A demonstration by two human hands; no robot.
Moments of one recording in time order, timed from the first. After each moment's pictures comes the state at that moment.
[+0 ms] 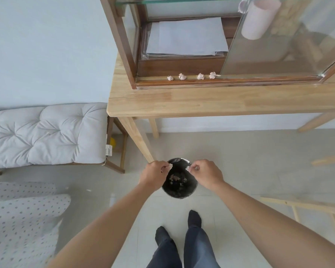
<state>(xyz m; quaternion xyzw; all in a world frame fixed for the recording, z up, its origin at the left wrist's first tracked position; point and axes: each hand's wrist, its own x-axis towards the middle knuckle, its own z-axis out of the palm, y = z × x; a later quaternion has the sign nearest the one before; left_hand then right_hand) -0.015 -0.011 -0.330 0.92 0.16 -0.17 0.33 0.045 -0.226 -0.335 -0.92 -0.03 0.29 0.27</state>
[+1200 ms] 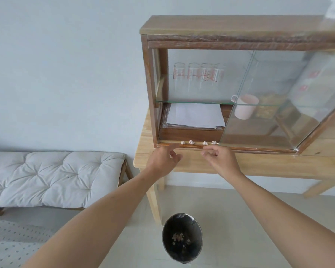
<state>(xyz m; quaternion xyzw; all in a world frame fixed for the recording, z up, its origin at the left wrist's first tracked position) 0.101 0.029 -0.124 0.93 0.07 0.05 0.36 0.169 -0.200 -0.135 -0.87 -0.07 0.05 0.48</state>
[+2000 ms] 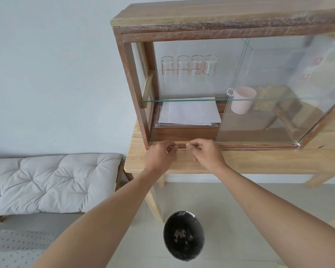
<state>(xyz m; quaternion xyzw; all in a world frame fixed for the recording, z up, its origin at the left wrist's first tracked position) 0.143 0.014 -0.138 0.92 0.10 0.15 0.34 0.207 -0.169 -0.148 -0.86 -0.12 0.07 0.49</state>
